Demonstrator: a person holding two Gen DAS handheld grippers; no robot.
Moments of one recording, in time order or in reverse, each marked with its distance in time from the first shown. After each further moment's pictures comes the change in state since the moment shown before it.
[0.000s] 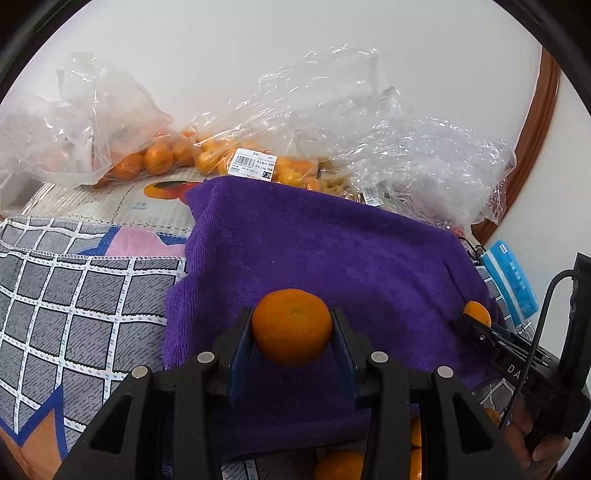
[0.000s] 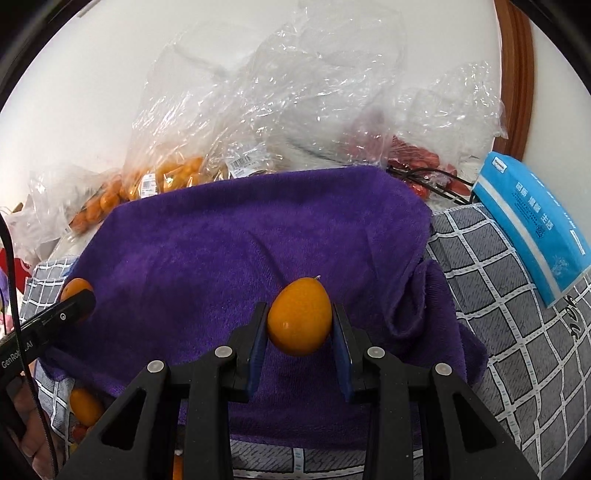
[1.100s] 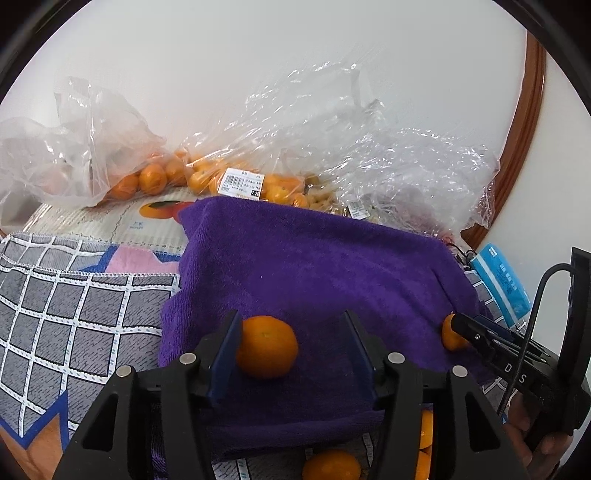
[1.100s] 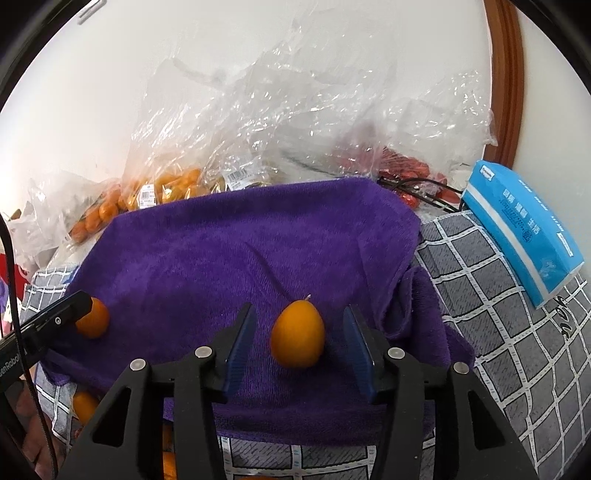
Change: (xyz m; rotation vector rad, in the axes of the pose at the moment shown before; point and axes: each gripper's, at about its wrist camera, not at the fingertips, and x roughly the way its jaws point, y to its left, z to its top) left arm -0.014 -0.008 0.000 0.035 -0.063 -0.016; right arm -0.013 -0.003 -0.001 0.015 -0.047 -0.016
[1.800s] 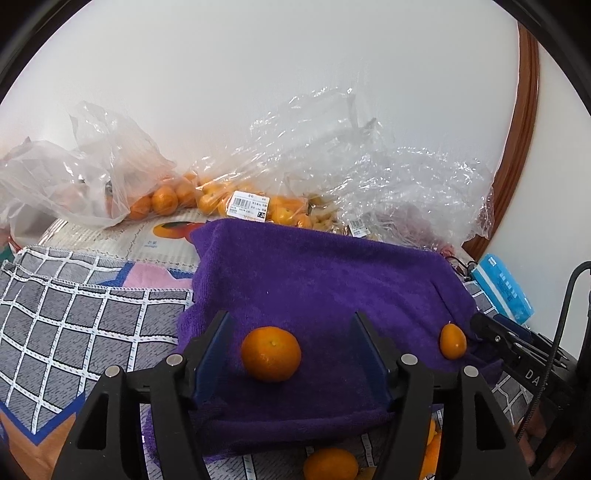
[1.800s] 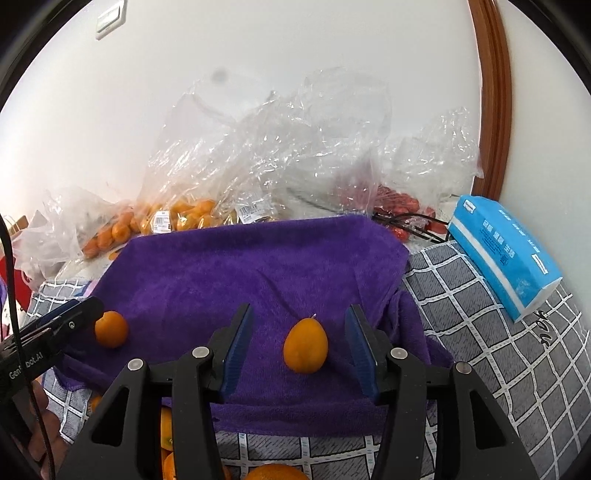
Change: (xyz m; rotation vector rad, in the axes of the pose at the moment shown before) left arm -0.019 -0.002 0.000 0.009 -0.075 0.033; right arm -0.034 0.010 0.000 -0.022 -0.105 -0.013
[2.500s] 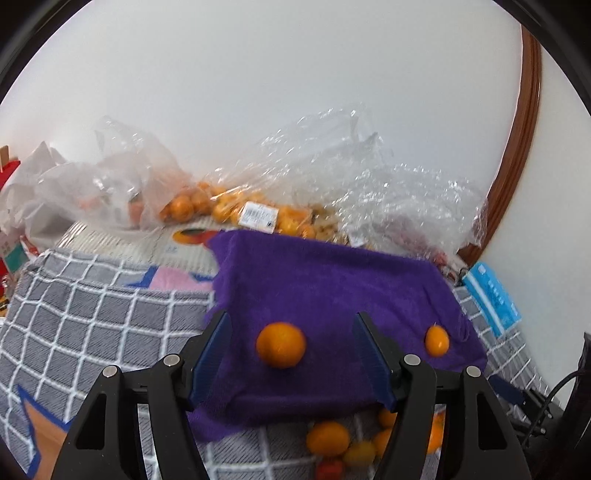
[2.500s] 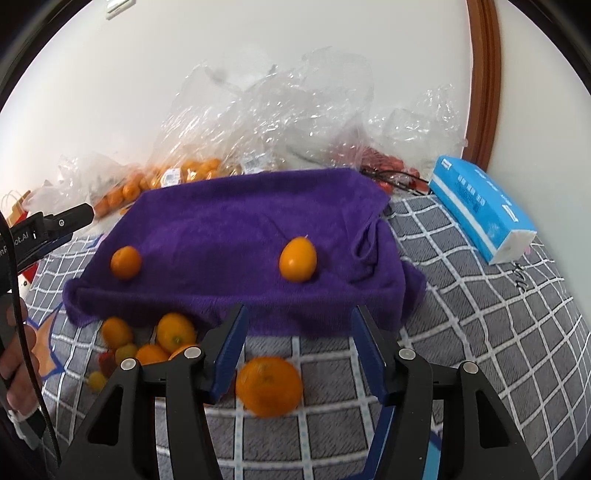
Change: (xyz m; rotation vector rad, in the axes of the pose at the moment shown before) left arm -0.041 0.006 0.009 -0.014 0.022 0.019; right arm -0.042 -0.002 -0.050 -0.025 0.103 -0.010
